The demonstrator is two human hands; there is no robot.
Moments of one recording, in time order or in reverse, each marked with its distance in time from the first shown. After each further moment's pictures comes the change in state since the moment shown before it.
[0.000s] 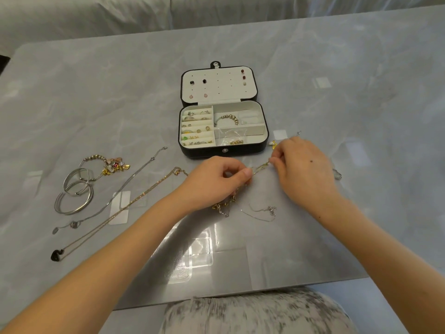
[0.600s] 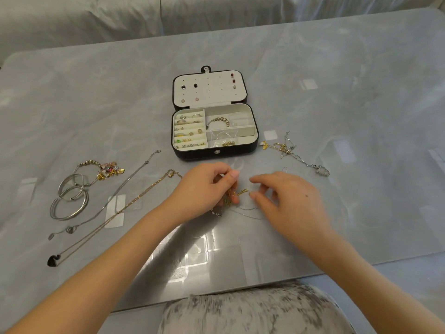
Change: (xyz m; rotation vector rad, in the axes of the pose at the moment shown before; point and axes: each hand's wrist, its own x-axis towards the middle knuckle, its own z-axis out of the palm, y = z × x) left_hand -0.012 0.001 0.005 -0.061 0.038 -0.014; right_hand -0.055 -0.020 -0.014 0.227 -0.087 0.014
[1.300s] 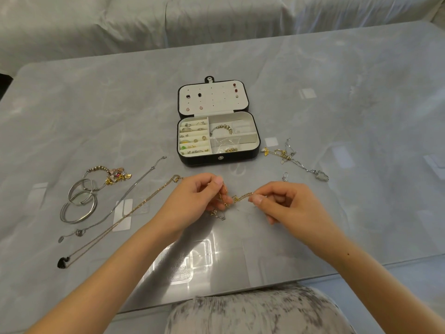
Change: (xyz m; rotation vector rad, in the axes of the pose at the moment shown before) left_hand -0.022 -0.009 -0.006 -0.436 0.074 -0.136; right_hand -0.006 -0.003 -0.013 0.807 -0.205 0.157
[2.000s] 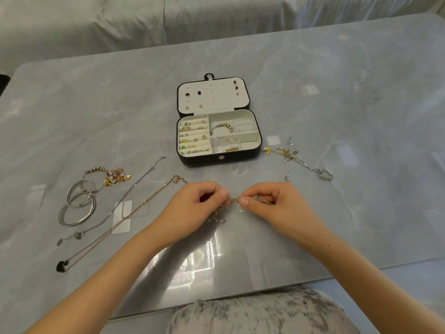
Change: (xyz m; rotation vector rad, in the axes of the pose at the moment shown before) left_hand -0.001 -0.009 -0.008 0.335 -0.044 0.141; right_hand 0.015 0.007 0.014 -0.057 -0.013 0.010
